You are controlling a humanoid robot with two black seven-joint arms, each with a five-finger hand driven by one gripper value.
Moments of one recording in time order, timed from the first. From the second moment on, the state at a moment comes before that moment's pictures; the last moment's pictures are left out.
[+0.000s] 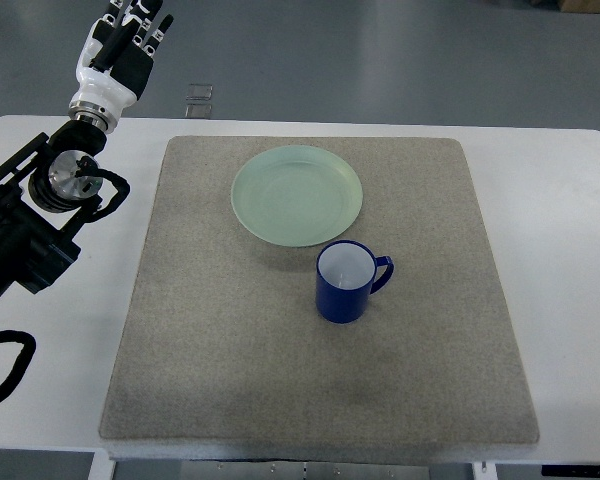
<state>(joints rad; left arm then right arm) -0.86 0.24 -0.95 -0.69 0.03 -0.21 -0.35 0.04 0.00 0.01 0.11 -0.06 0.19 0.23</state>
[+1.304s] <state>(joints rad) -0.88 0.25 -0.93 -0.70 0.03 -0.20 -0.34 0.04 0.00 0.01 0.11 -0.06 0.19 0.23</state>
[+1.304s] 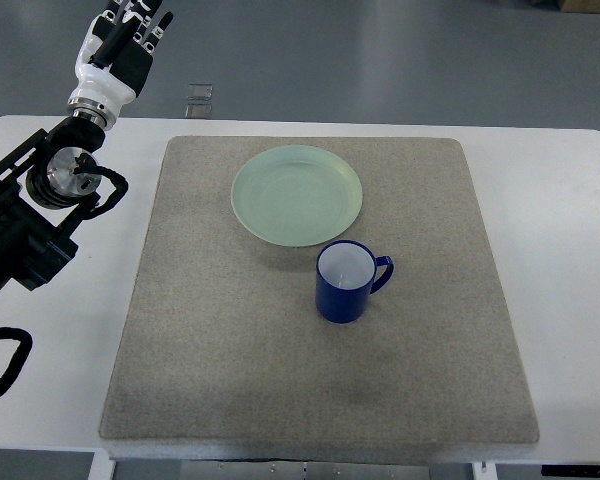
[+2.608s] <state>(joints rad) -0.99 0.50 -0.36 -1.11 0.10 -0.28 -0.33 0.04 0.00 0.01 0.11 -0.06 0.19 0.23</state>
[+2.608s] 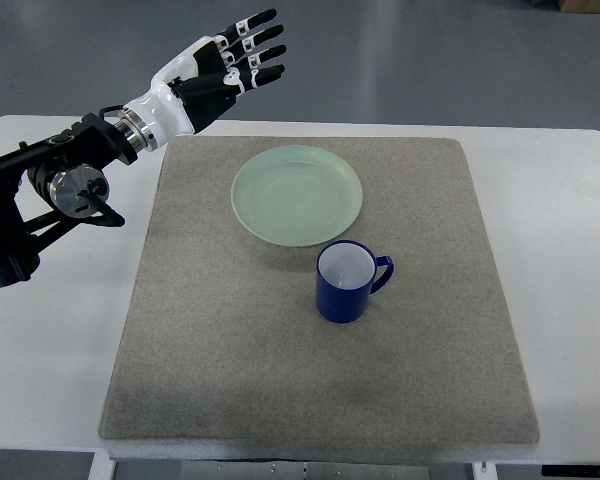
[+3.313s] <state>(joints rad) -0.89 0.61 -0.28 -1.17 0.55 -0.49 -0.35 0.04 0.00 0.01 0.11 -0.06 0.19 0.23</state>
